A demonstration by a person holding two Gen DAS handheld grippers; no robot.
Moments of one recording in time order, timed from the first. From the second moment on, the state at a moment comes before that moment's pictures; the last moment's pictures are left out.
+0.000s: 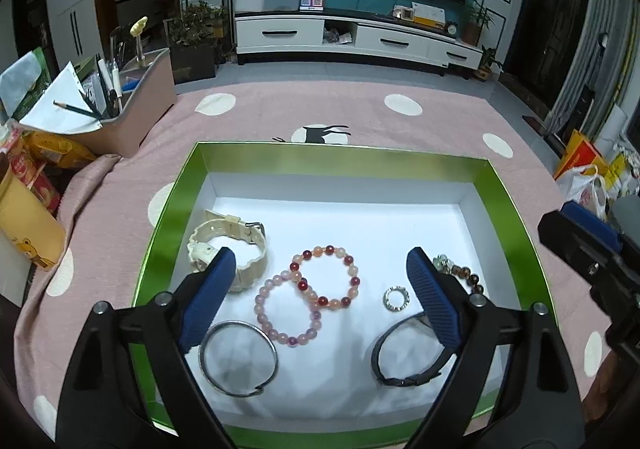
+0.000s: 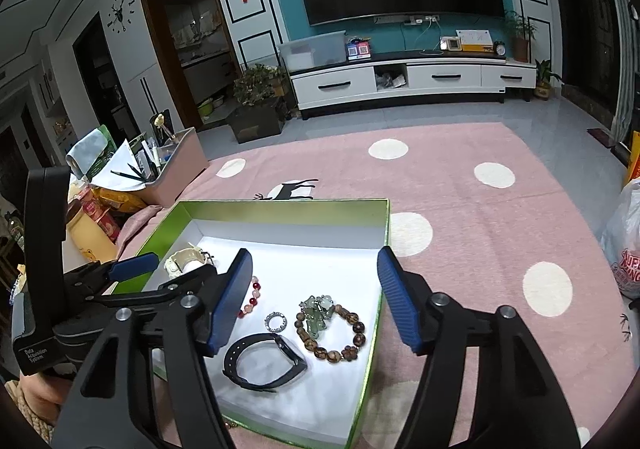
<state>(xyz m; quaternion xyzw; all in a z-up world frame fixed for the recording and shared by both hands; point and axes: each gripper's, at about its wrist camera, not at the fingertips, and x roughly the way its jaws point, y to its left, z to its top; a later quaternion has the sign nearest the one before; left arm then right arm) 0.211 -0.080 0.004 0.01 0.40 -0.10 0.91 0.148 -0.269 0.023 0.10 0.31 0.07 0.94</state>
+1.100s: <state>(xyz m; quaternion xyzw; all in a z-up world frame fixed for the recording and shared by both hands) 0.110 -0.040 0.026 0.02 0.37 -0.12 0.92 0.040 -0.258 0.016 0.03 0.29 0.16 0.94</state>
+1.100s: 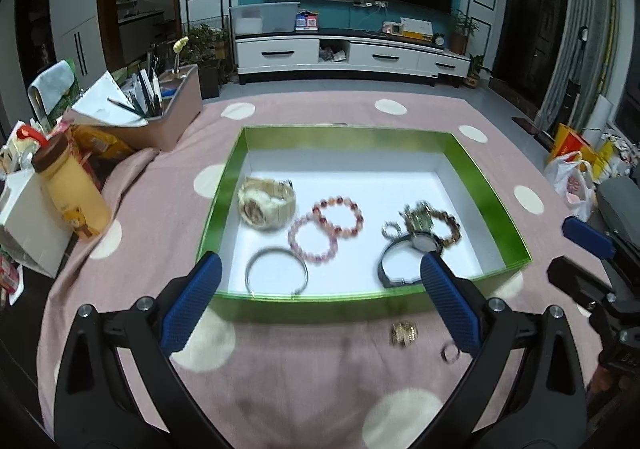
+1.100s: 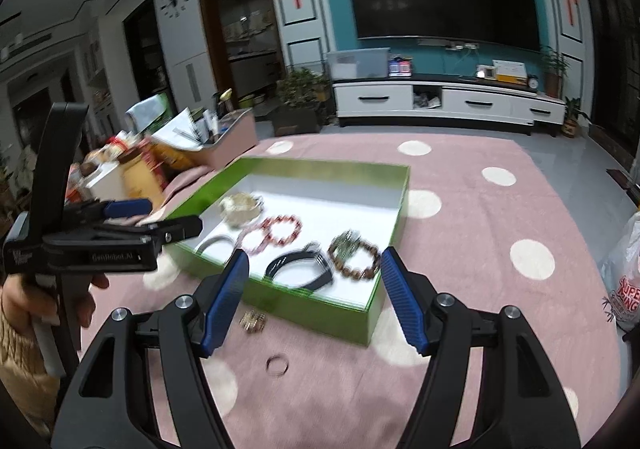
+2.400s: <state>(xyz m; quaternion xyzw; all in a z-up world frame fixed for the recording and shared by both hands) 0.095 -0.073 -0.054 0.02 0.44 -0.23 0.87 0.058 -0.234 -0.068 -0.04 0.42 0.16 0.89</state>
